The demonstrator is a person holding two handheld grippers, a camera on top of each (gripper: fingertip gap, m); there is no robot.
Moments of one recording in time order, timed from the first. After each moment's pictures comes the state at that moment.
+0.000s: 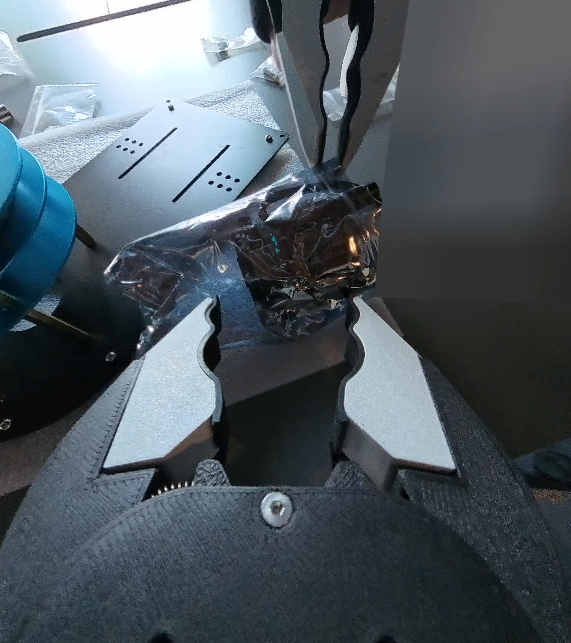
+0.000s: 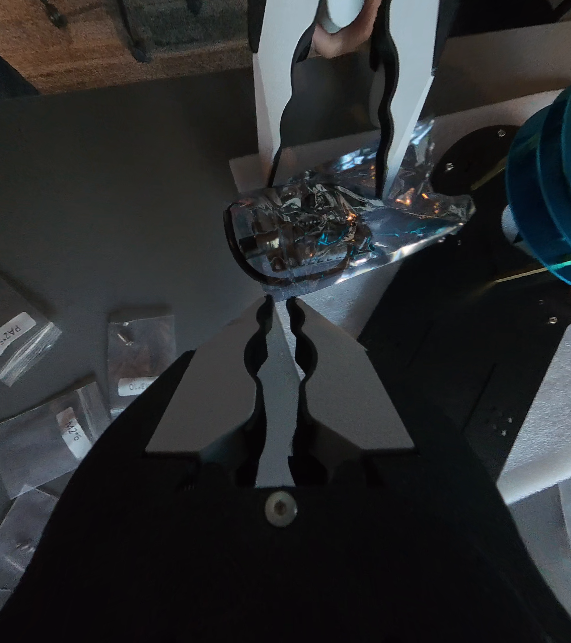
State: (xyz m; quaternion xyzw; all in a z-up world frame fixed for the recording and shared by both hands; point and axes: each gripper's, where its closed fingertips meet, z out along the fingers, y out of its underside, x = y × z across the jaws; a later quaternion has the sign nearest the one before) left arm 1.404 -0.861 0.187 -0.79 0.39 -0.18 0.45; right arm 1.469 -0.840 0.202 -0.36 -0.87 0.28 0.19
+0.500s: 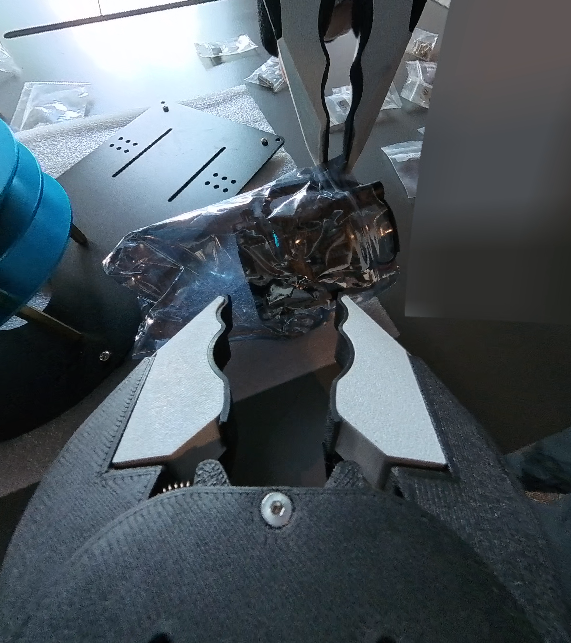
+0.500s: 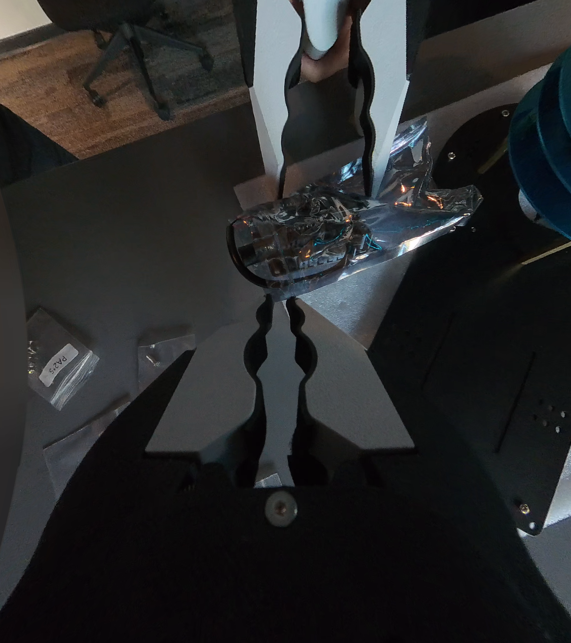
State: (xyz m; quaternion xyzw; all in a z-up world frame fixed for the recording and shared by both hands) left arm 1.404 -0.863 0.188 -0.78 0.38 -0.20 0.45; right arm 1.469 -0.846 0.207 -0.41 -0.83 0.33 0.16
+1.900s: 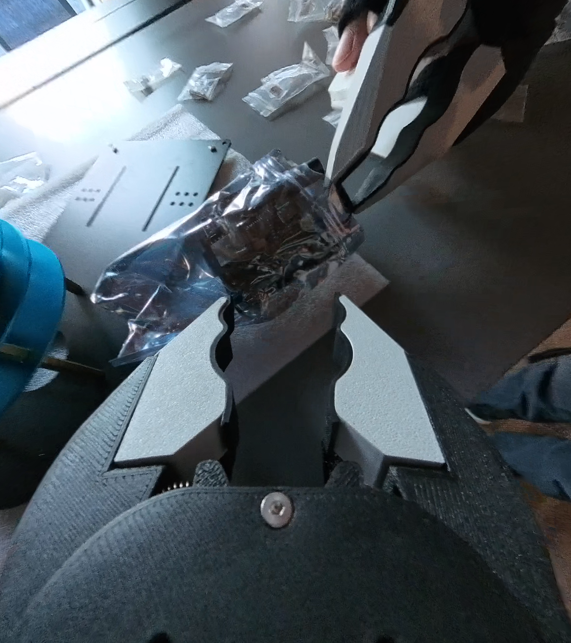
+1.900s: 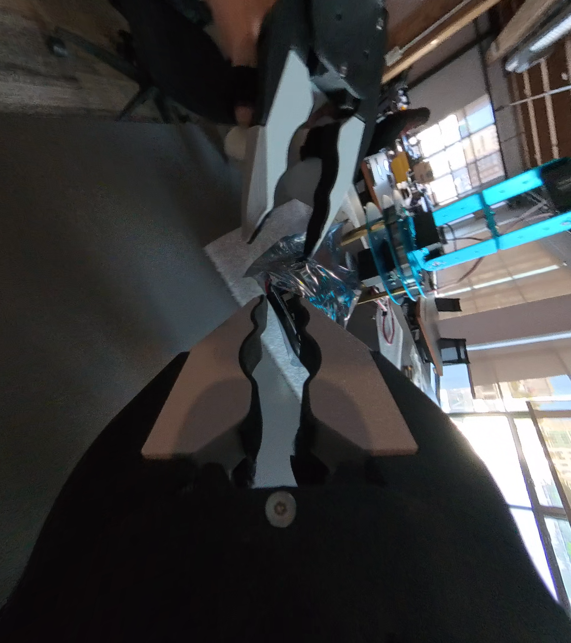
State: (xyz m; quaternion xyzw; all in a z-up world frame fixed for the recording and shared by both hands) left arm 1.396 -0.875 0.191 -0.71 0.52 -0.19 0.44; right arm 1.442 -0.890 0.211 -0.36 -0.74 0.07 0.57
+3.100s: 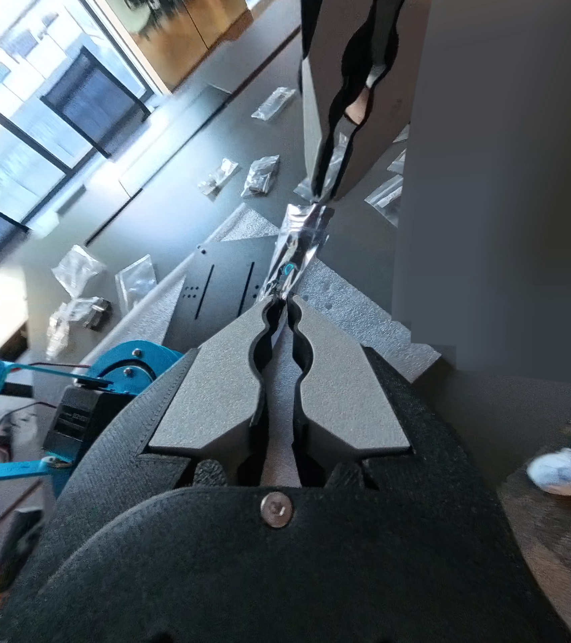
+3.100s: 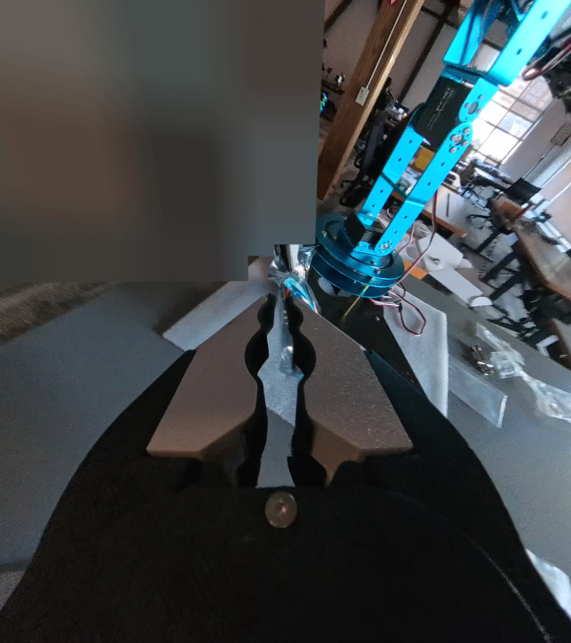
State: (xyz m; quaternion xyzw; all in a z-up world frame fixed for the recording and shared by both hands) left arm 1.417 -0.843 0.269 -0.66 0.56 -0.12 0.48; right arm 1.460 -0.856 0.292 -0.49 -0.61 0.32 0.53
